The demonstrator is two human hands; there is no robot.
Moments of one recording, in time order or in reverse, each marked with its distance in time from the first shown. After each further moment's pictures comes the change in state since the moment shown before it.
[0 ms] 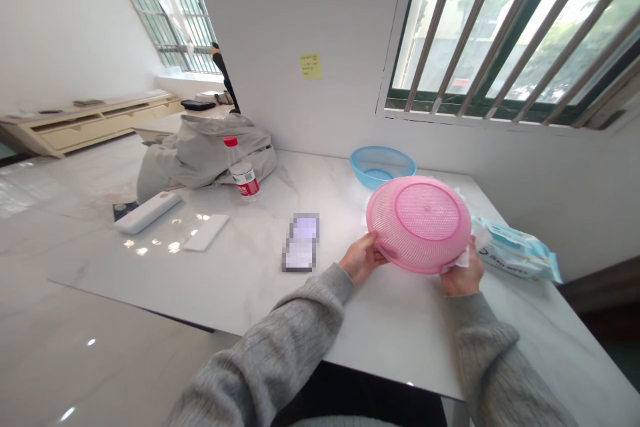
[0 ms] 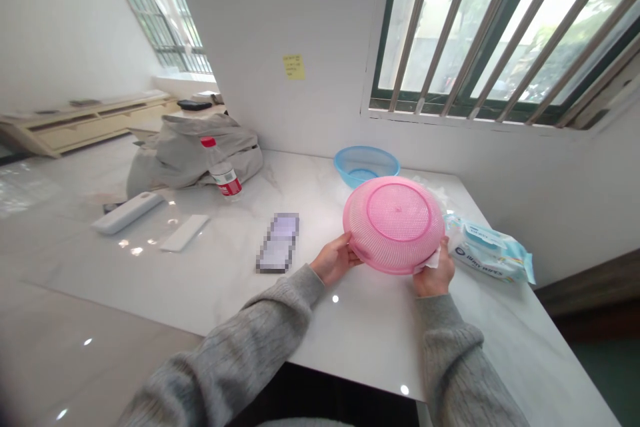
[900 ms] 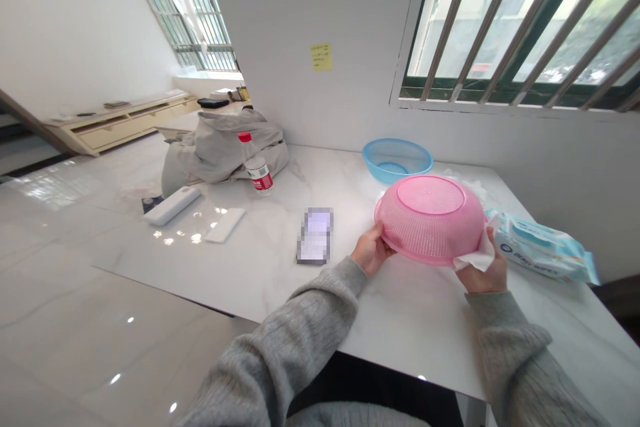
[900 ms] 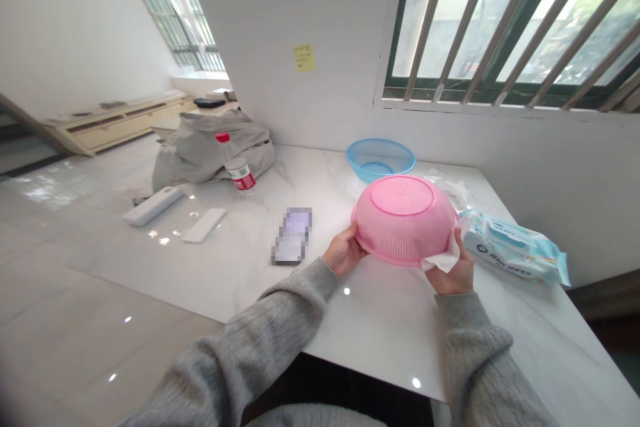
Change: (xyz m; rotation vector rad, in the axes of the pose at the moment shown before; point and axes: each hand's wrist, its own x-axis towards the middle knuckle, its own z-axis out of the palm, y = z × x) left_hand 0.003 0.002 0.001 -0.172 0.129 0.069; right_hand -0.023 -0.034 0.010 0.178 -0.365 0.394
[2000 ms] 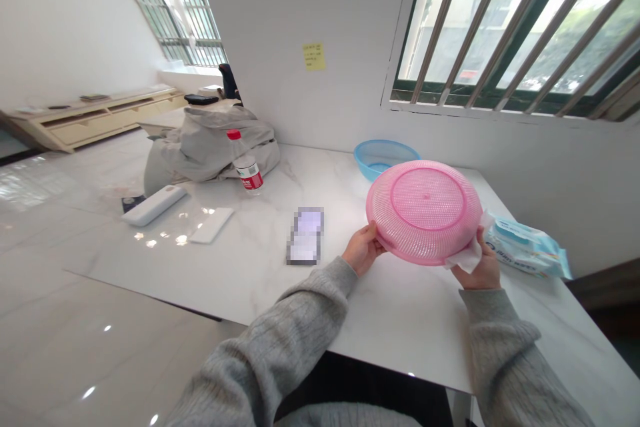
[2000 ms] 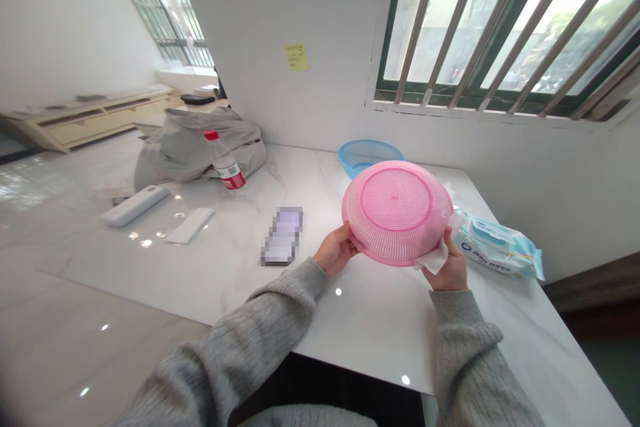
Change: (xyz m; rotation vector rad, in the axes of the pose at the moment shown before) left_hand -0.001 -0.003 -0.003 0.062 -0.068 0.091; right_hand 0.009 -0.012 -0.011 -0.155 0.123 0.007
